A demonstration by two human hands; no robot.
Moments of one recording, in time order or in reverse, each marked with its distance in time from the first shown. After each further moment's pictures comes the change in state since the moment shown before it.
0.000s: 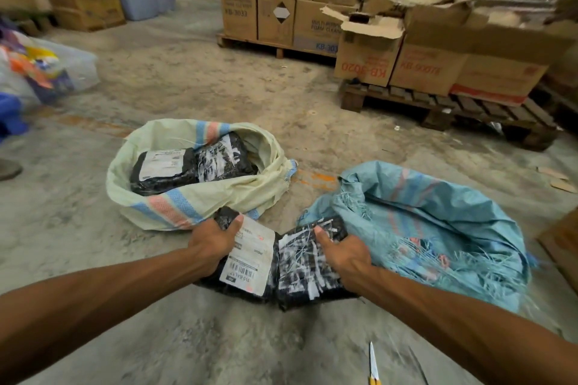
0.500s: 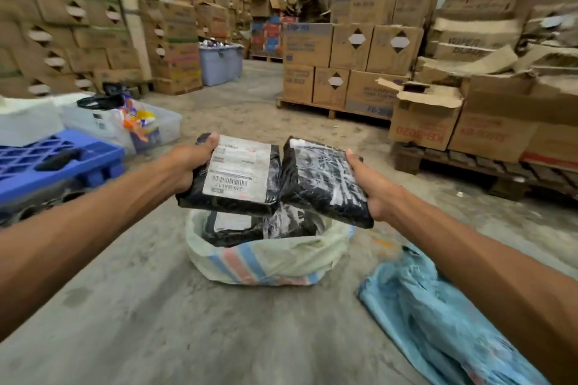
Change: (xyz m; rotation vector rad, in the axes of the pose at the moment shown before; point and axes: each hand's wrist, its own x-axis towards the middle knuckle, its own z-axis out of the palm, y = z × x) left_hand 0.068 0.111 -0.256 -0.640 0.026 0.106; right_hand 0.064 -0.244 -0.011 0.560 -0.577 -0.167
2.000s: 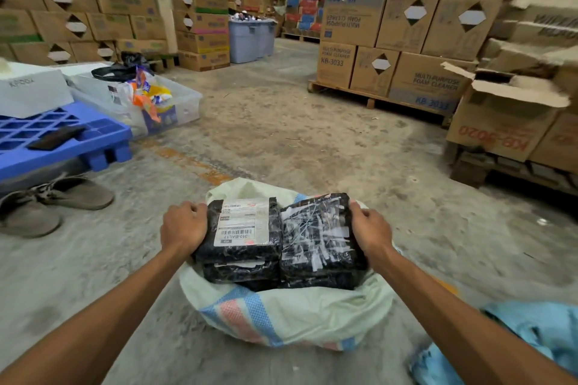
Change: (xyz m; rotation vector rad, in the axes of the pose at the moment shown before) left_hand 0.196 -0.174 -0.030 0.801 0.539 0.133; right_hand 0.158 0.063 0.076 -0.519 0.390 -0.258
